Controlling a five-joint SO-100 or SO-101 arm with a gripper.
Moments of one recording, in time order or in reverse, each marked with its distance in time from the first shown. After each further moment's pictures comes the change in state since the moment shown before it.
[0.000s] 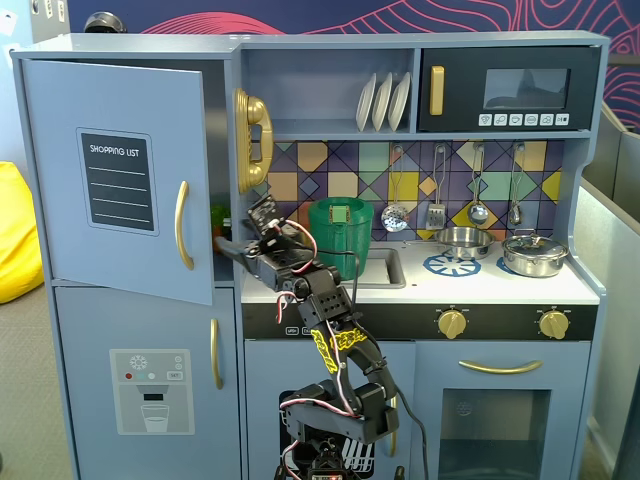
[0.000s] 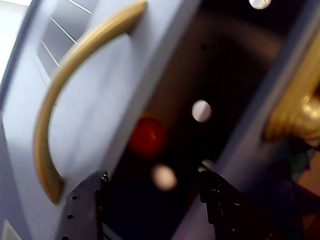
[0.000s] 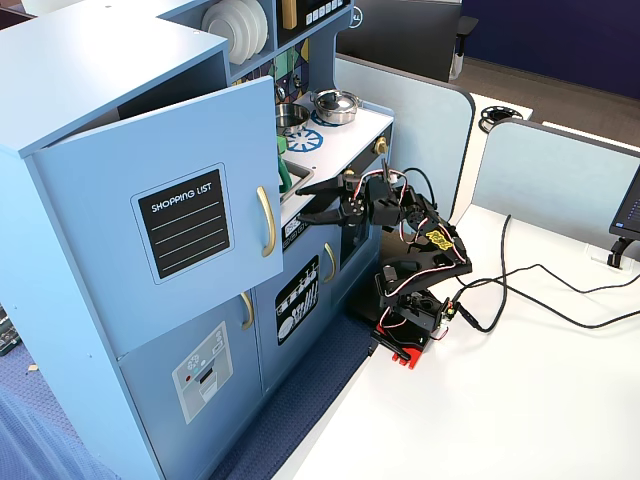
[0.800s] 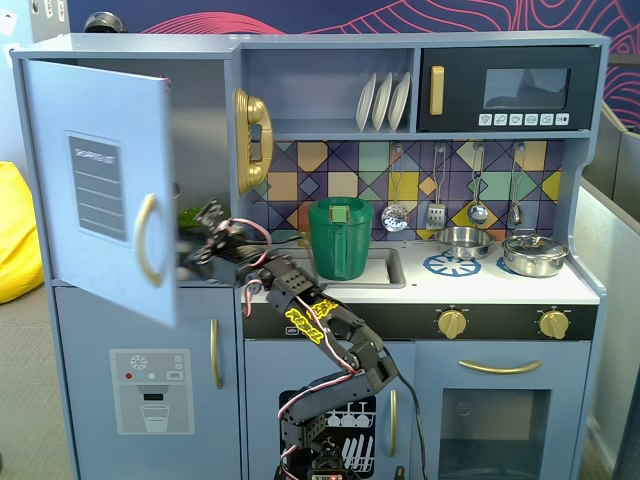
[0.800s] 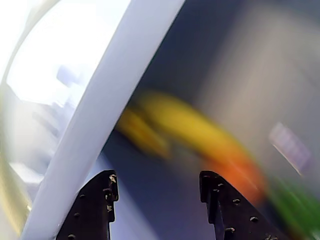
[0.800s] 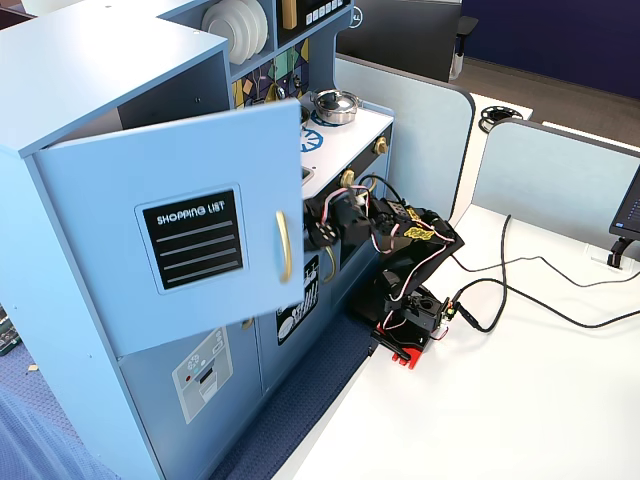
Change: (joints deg) arm -22.1 -18.3 -1.9 -17.5 -7.8
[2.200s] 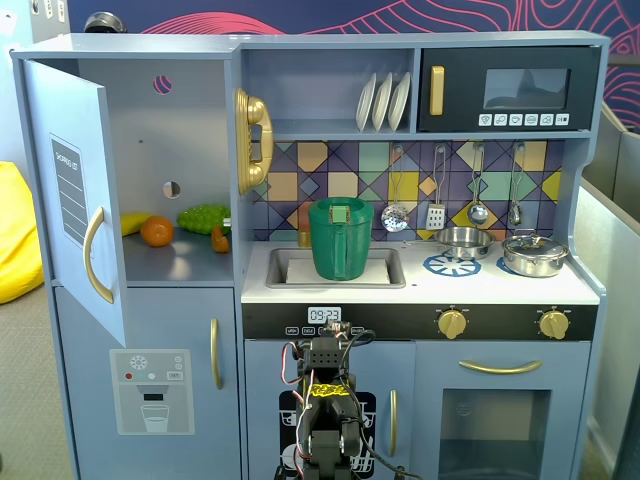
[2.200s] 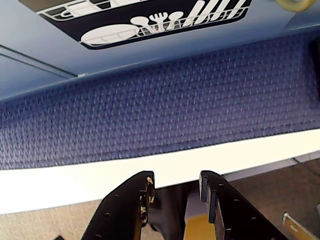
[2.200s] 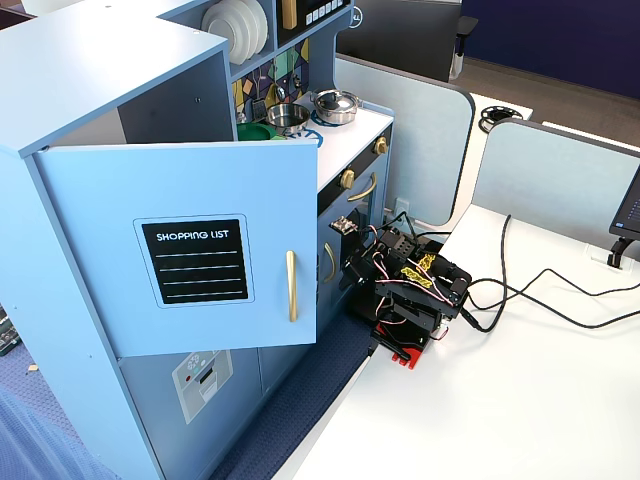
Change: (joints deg) arm 58.7 38.9 57.0 54.9 42.2
